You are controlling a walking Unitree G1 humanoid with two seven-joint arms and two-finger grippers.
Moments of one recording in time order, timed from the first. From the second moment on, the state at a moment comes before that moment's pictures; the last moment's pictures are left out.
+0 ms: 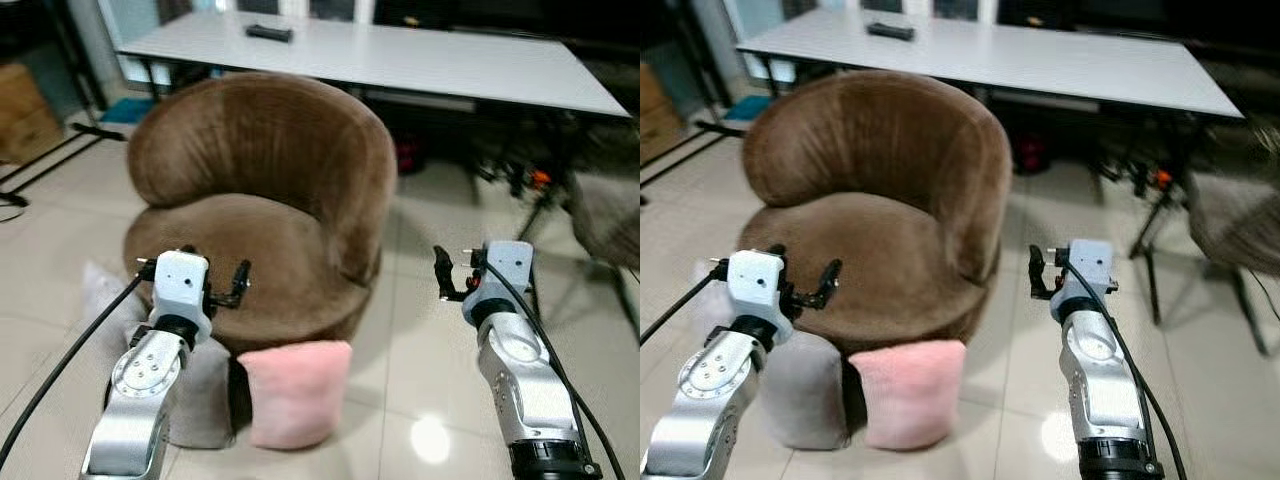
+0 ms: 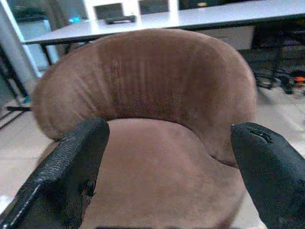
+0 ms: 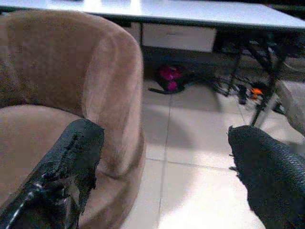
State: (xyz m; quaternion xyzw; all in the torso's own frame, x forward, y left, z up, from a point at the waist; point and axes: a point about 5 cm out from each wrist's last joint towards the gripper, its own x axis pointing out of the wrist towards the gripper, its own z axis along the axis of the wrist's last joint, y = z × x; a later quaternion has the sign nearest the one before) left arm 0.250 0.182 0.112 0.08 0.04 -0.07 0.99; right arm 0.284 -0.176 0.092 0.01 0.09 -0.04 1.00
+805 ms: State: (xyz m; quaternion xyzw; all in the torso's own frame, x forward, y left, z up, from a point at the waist) left arm 0.248 0.179 0.109 0.08 0.05 -0.07 0.99; right arm 0.284 -0.173 0.091 -0.01 0.09 -0.03 1.00
